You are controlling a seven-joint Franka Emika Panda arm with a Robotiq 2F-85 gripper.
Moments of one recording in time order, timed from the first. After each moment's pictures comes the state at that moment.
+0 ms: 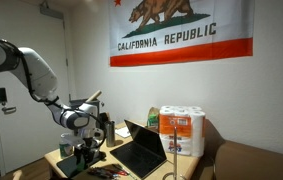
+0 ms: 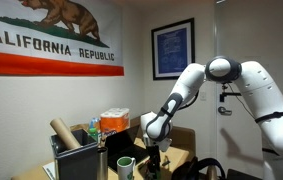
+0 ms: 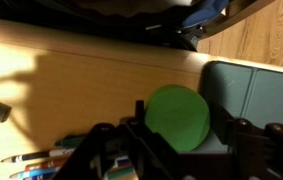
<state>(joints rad) 0.05 0.43 0.08 -2.18 0.02 2.43 -0.13</state>
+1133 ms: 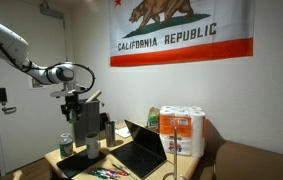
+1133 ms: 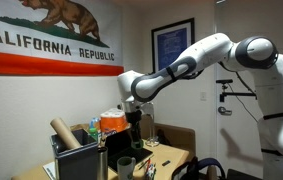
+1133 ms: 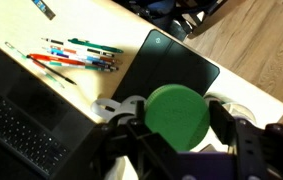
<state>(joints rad) 0.23 0.17 0.20 -1.89 -0.15 1.93 -0.11</state>
